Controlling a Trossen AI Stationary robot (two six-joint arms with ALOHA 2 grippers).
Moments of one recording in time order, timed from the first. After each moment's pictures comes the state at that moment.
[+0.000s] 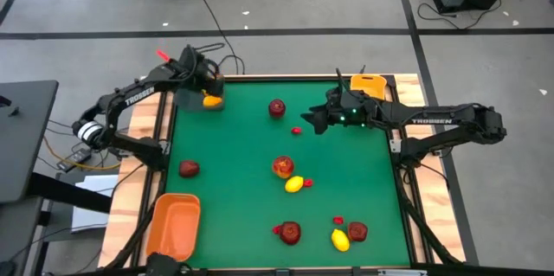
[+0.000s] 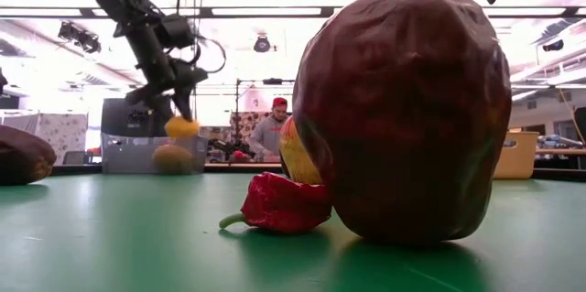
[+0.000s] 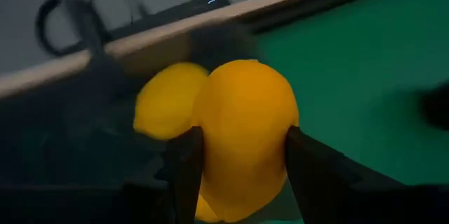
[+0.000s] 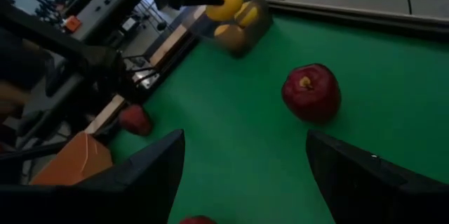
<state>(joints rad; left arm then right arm) 0.99 1.32 0.90 -0.54 0.01 -0.26 -0.23 1.17 0.78 -0.06 0.11 0.72</state>
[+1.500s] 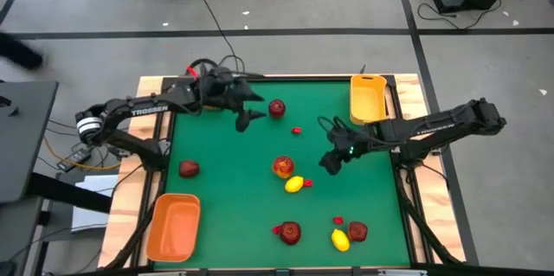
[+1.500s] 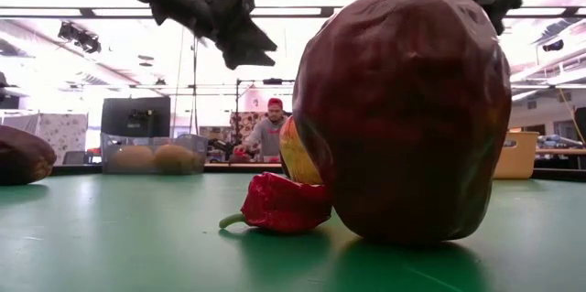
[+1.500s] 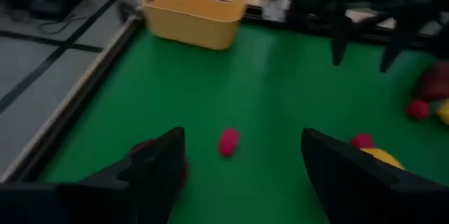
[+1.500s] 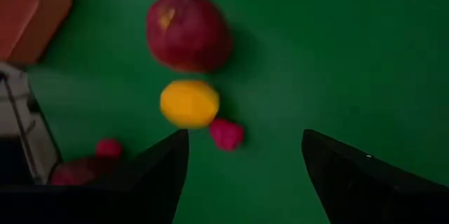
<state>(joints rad) 0.47 1.34 0.94 -0.06 0.35 0.08 0.10 1.17 0.78 -0.52 0.02 0.98</state>
